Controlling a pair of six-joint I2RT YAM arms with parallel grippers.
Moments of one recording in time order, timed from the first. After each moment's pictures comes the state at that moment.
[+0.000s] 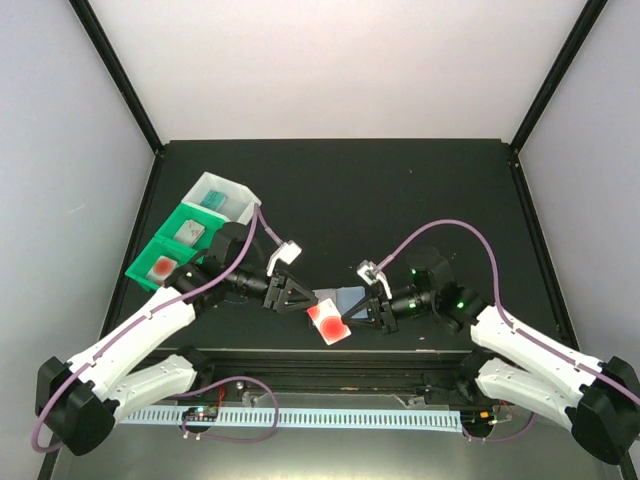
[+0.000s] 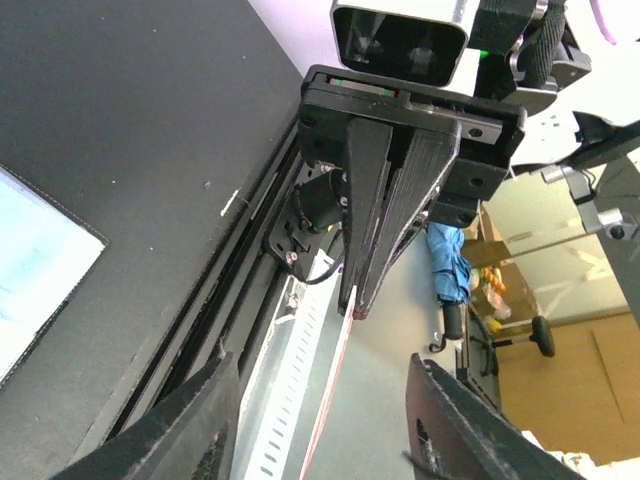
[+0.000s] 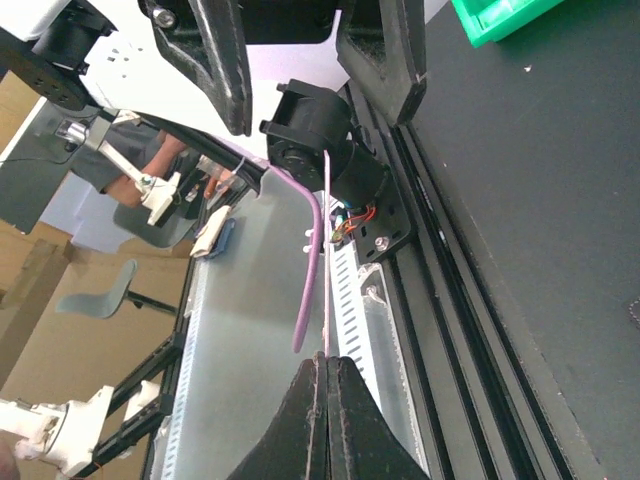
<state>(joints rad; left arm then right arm) -0.58 0.96 0.73 -0.42 1.01 -0.41 0.74 0.91 0.52 -0.09 -0.98 0.45</state>
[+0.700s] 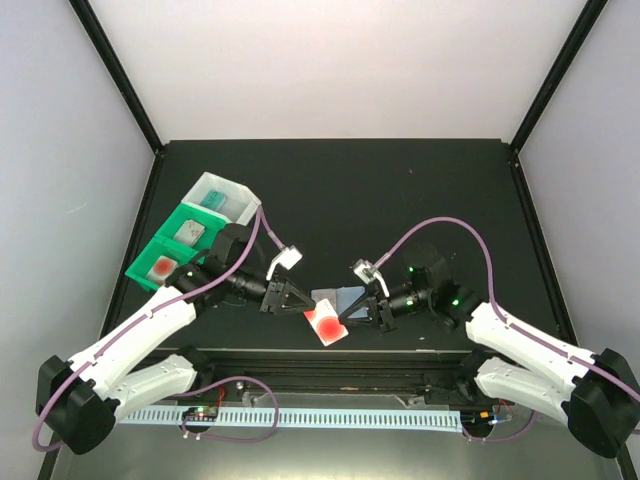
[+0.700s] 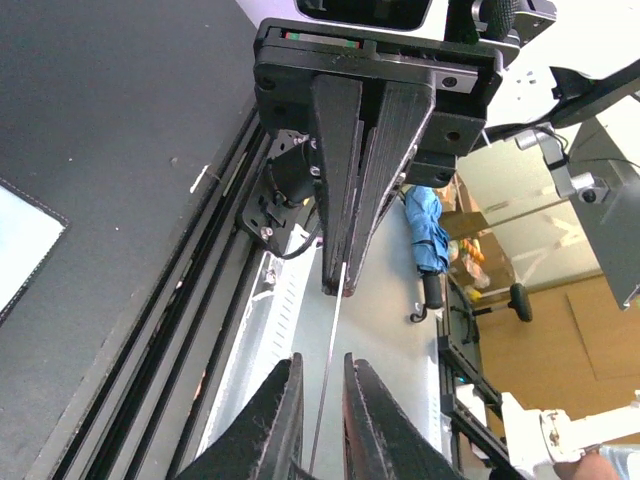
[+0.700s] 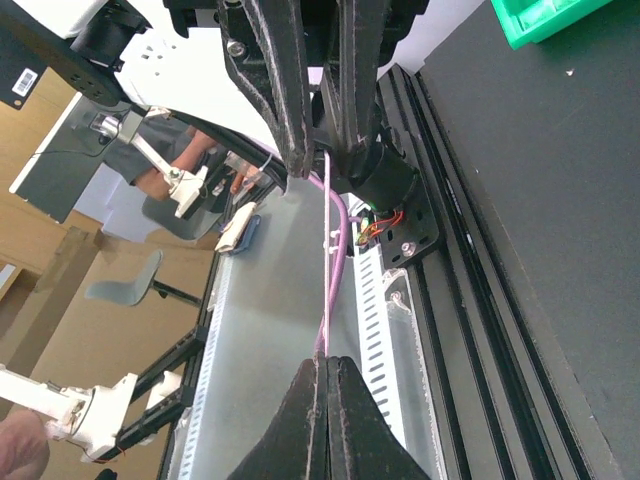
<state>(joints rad) -0.58 0.97 0.73 -0.47 1.09 -0.33 0.74 0.97 0.52 0.00 -1.05 0.47</state>
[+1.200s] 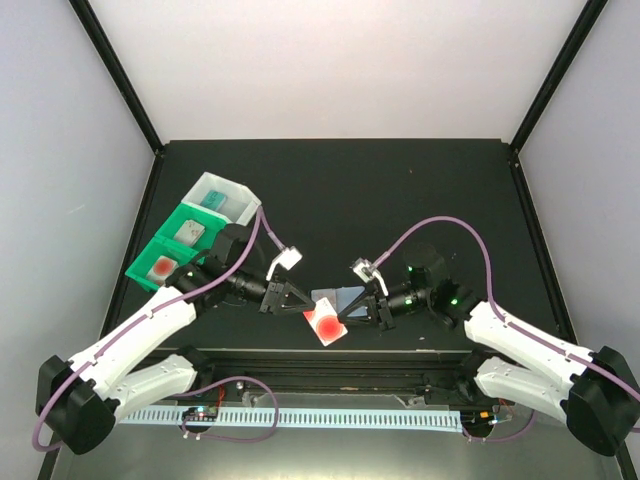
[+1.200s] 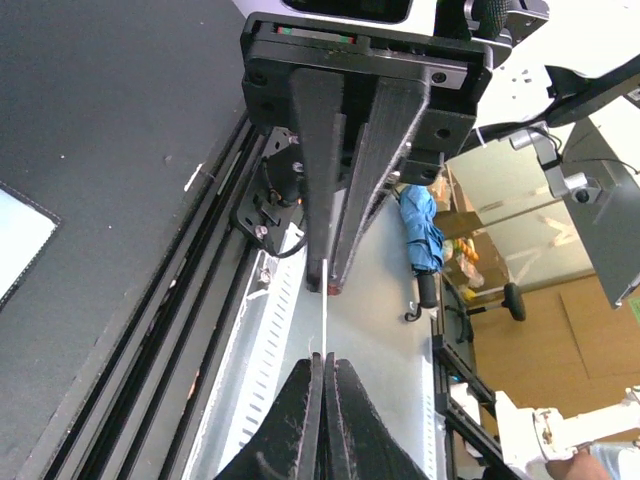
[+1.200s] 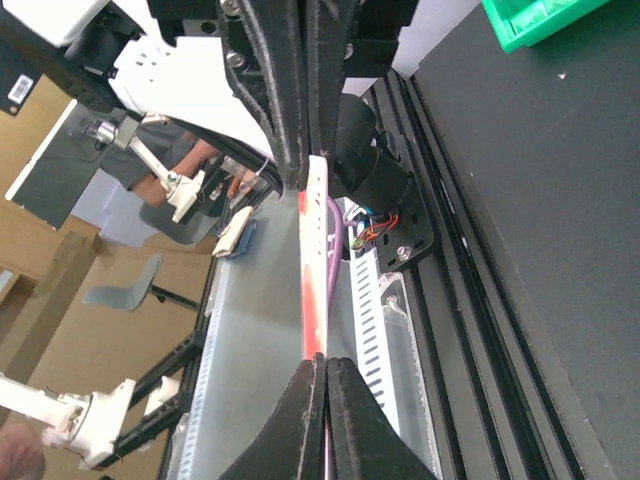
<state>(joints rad) -0.58 0.97 0.73 -0.47 1.11 -0.34 0.74 0.98 0.52 0.02 -1.05 0.48</state>
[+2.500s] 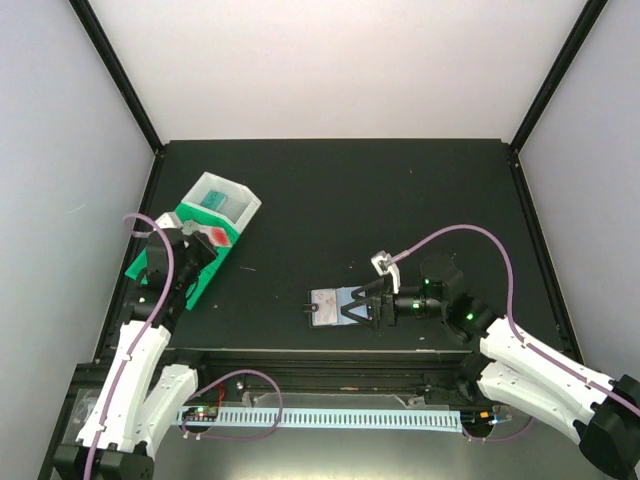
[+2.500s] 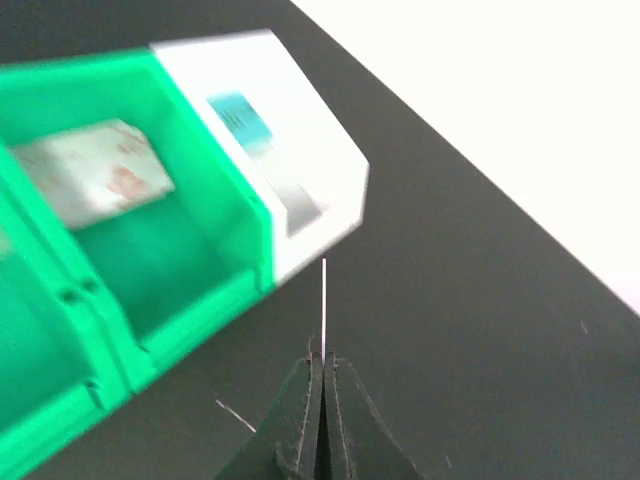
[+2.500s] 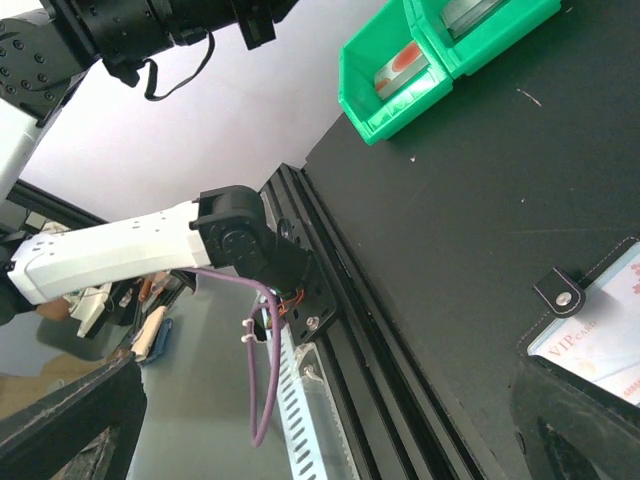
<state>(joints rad) -0.10 0.70 0.67 -0.49 -0.02 -0.74 0.74 0.80 0.44 0.02 -0.72 0.61</state>
